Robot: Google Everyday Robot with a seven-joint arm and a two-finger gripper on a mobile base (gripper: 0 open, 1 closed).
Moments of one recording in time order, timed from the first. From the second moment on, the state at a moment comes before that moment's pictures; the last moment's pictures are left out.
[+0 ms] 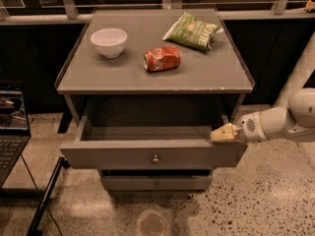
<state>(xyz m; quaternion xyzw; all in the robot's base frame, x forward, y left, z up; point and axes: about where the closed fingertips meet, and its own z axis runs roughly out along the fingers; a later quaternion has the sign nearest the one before) 0.538 -0.214 0.687 -0.10 0.91 0.36 0.20</state>
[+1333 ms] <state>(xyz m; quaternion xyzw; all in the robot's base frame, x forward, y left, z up) 0.530 -0.215 0.679 -0.08 0.91 0.36 0.18</state>
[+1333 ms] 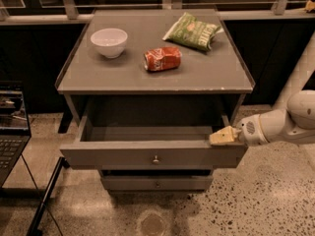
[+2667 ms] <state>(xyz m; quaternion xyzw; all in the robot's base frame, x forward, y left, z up) 0.520 -0.213 0.695 -0.08 0.92 0.35 0.18</state>
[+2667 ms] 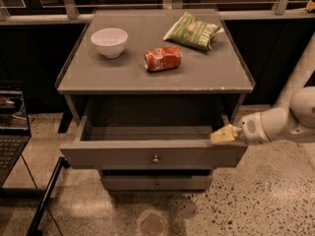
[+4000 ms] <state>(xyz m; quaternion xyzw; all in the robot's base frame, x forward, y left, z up) 0.558 -0.181 0.721 -0.11 0.91 0.34 0.22</state>
